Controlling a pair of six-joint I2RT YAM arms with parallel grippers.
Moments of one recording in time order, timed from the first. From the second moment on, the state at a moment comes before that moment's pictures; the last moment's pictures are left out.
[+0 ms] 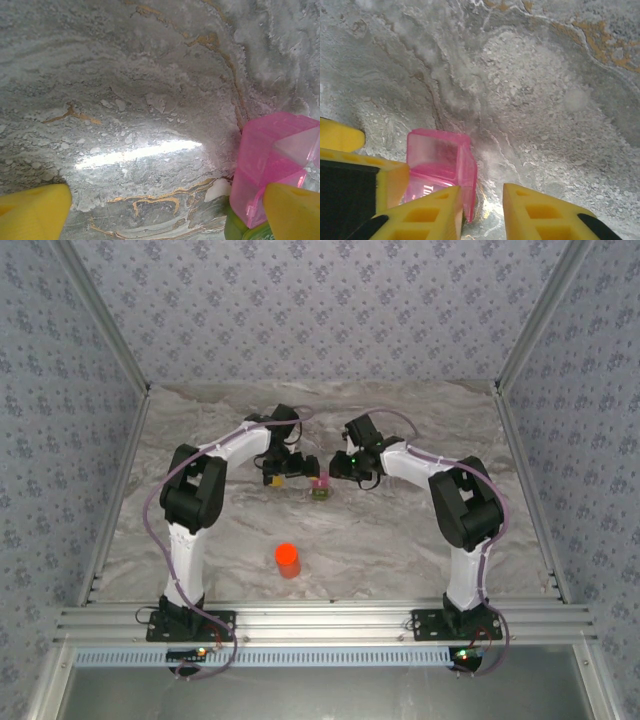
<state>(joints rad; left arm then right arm) -0.48 2.14 1.63 -0.88 0.27 -0.47 0.51 1.93 1.30 -0.38 -0.25 0.54</state>
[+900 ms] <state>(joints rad) -0.48 2.12 1.59 -0.84 0.27 -0.47 0.49 1.90 1.23 -0.36 -0.25 0.55</state>
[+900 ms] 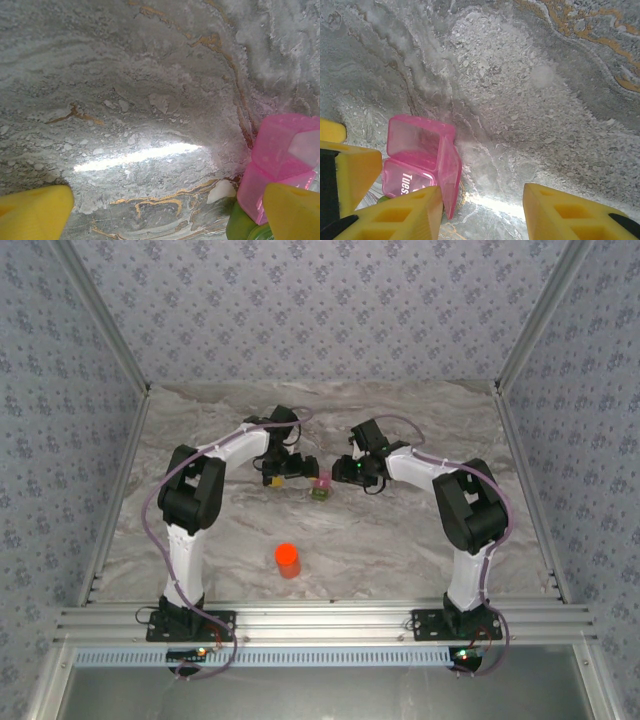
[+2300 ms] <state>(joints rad) -0.21 1.98 1.58 -0.83 0.30 -0.55 0.73 2.03 1.52 -0.45 -0.24 0.56</state>
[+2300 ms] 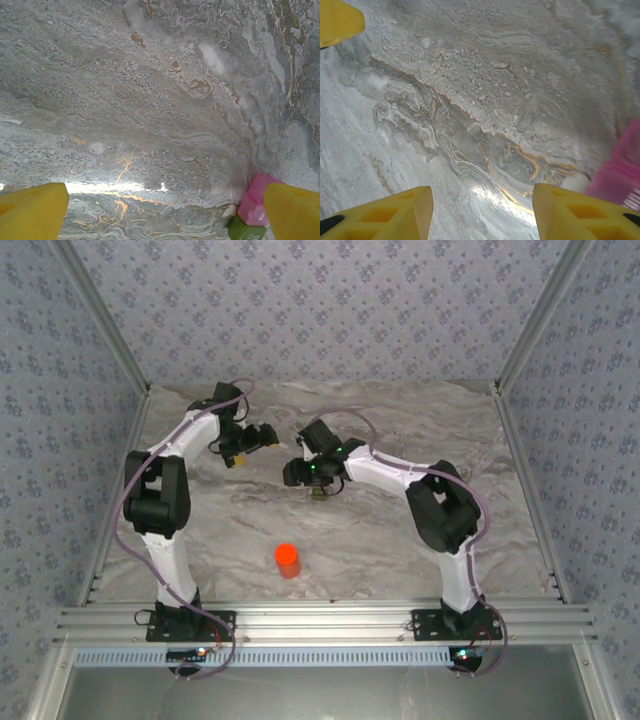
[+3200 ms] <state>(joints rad) -0.20 1.98 1.58 -0.82 0.33 -0.58 0.76 2.08 1.54 -0.70 -0.18 0.43</state>
